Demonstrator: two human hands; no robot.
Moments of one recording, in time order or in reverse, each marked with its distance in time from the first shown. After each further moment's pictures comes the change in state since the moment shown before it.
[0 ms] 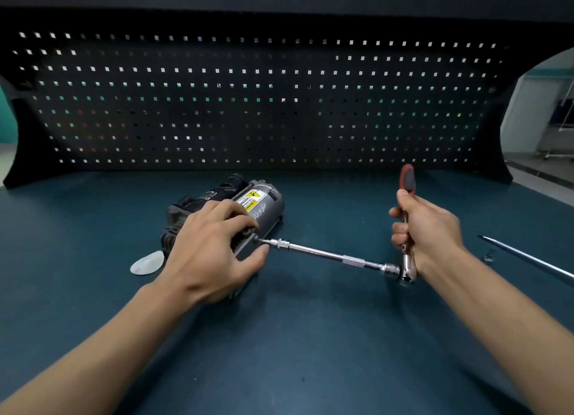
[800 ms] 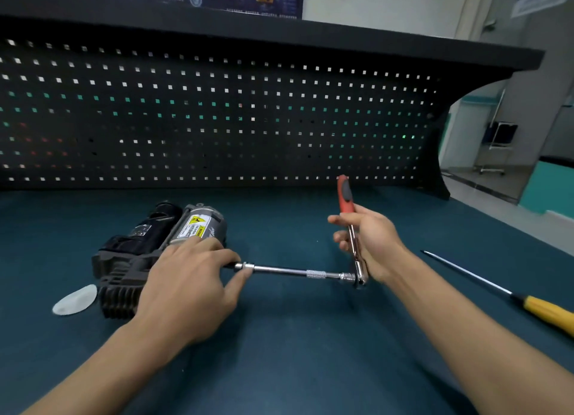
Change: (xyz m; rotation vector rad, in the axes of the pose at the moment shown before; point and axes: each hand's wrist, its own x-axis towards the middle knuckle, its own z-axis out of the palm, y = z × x) left_hand 0.011 0.049 0.021 0.197 -0.049 -0.068; right_hand 0.024 -0.017 -0.011 -0.147 -0.276 0.039
